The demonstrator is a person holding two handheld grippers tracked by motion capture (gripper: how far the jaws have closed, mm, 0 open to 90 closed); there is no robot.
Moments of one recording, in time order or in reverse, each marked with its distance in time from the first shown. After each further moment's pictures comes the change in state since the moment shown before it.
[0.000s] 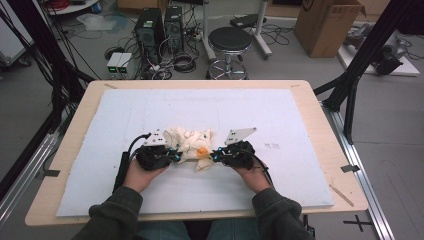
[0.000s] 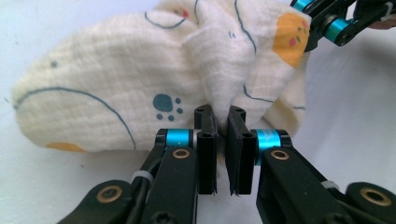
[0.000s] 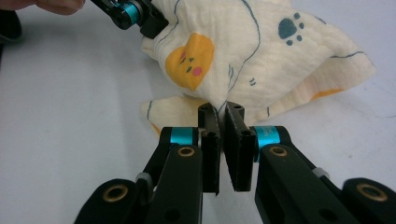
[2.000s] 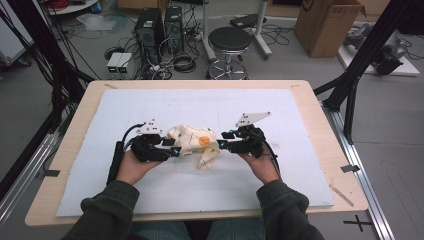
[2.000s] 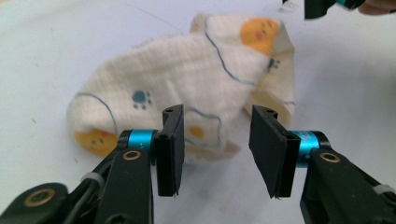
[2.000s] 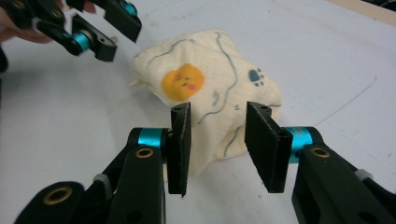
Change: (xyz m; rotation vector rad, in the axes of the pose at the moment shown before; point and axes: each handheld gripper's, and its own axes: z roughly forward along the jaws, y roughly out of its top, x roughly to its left) left arm 0.013 0.015 -0.013 0.016 -0.037 -0.023; right arm -0.020 0.025 -0.034 -0.043 -0.072 0.097
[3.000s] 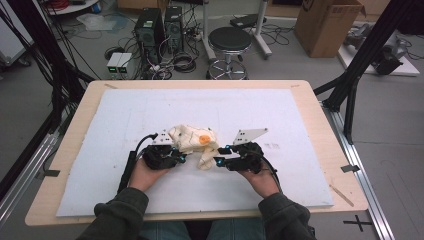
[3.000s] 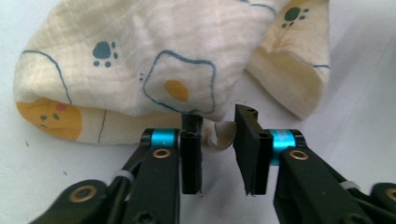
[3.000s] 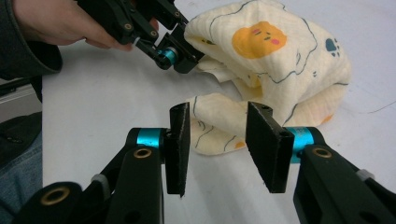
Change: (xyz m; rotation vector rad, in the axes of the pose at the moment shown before) left arm -0.008 -0.018 0.039 0.060 0.060 0.017; right arm 0.030 -0.025 0.003 0.016 0.064 -0.052
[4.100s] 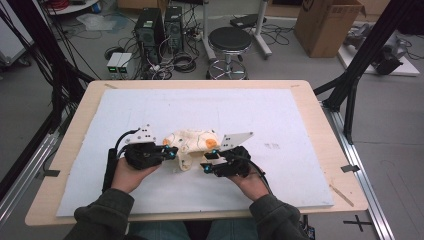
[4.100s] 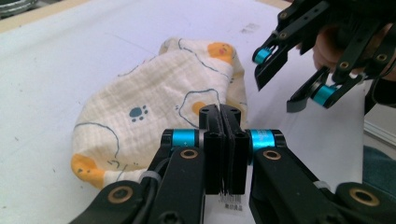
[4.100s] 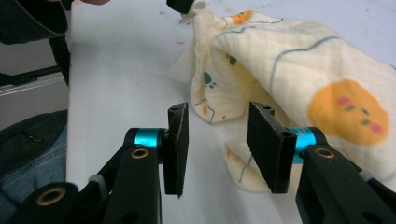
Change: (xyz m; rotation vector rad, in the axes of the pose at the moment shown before) left arm -0.012 0.021 -0.071 -0.177 -0.101 0.037; right arm 0.024 0.013 0.024 -0.001 0.073 -0.064
